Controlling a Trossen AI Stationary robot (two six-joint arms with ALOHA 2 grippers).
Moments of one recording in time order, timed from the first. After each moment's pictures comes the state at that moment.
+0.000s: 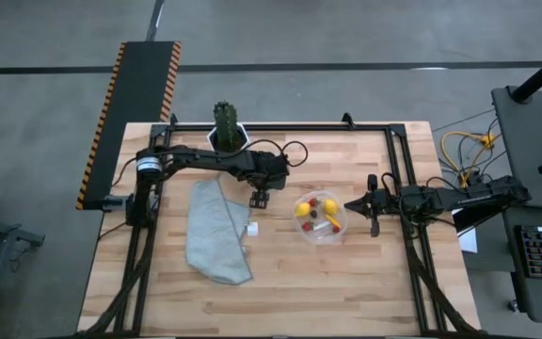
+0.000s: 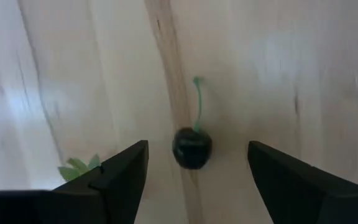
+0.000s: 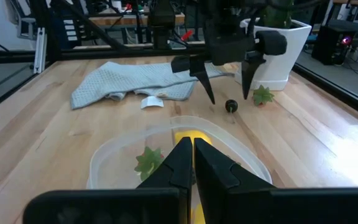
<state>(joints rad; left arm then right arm) 0.22 1.98 1.45 -0.71 -0.14 0.40 0.13 0.24 0.01 0.03 0.18 0.06</state>
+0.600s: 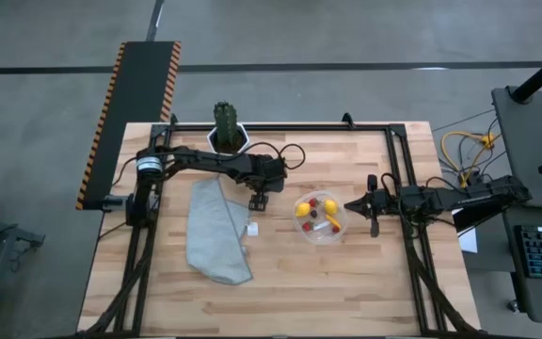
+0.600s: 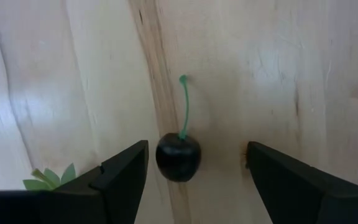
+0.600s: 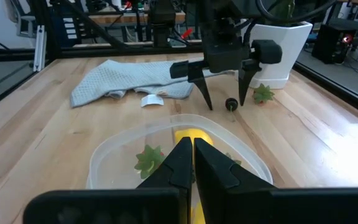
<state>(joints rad) 0.22 1.99 1.37 -0.61 -0.11 0.40 0.13 0.25 0.01 0.03 0.18 0.06</state>
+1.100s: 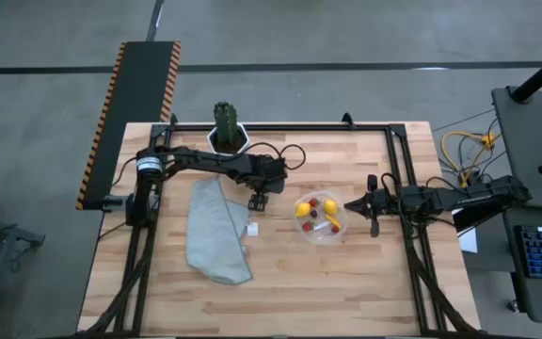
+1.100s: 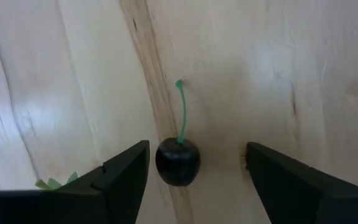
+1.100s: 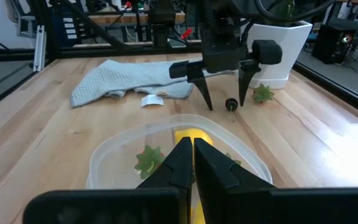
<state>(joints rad) 0.22 1.99 1.37 -0.59 -0.11 0.45 0.13 0.25 0.01 0.03 0.18 0.06</state>
